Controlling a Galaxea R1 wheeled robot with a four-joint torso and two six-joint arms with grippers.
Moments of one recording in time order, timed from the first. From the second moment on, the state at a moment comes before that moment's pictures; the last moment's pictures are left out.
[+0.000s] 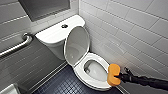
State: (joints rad) left arm 1.38 2.87 -2.33 -0.13 0.23 0.42; right arm -0.48 2.29 -1.66 0.08 -0.09 0.57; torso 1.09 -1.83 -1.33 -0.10
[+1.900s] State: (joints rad) left arm 1.38 2.87 -2.33 -0.10 0.22 0.43; right arm -0.46 2.05 -1.19 -0.09 -0.20 0.58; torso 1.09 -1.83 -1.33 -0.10
